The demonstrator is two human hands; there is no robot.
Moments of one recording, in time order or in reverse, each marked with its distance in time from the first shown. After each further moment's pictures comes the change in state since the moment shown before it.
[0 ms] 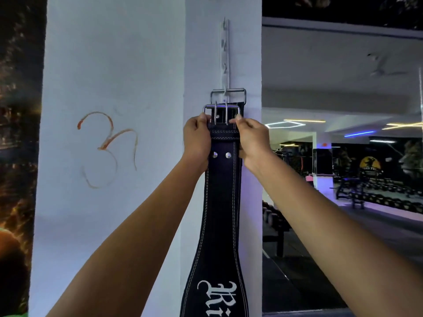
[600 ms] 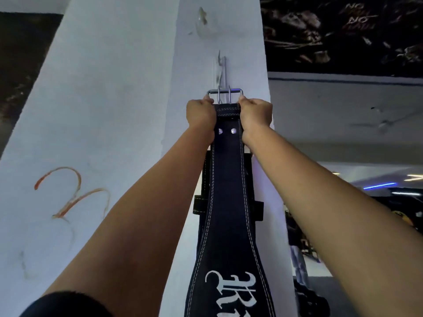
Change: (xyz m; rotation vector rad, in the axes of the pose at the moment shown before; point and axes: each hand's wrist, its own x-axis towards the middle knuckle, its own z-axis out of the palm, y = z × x) left_hand 0.235 -0.012 0.111 0.062 0.070 0.158; right_hand 0.237 -0.024 0.043 -0.013 0.164 -0.293
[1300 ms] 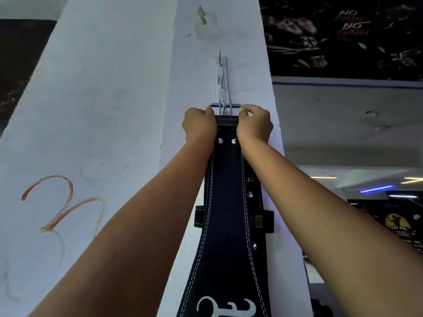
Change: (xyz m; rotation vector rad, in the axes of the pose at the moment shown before) left_hand 0.023 -0.027 -0.005 0.294 0.075 0.107; right_hand 0.005 0.028 0.013 -0.155 0.067 -0.139
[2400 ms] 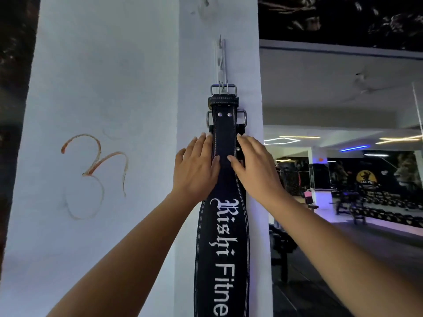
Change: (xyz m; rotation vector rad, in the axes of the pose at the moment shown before) left_hand -0.196 -0.008 -0.148 0.852 -0.381 0.486; right_hand -0.181 -0.031 -0.127 -0.758 -0.433 -0.438
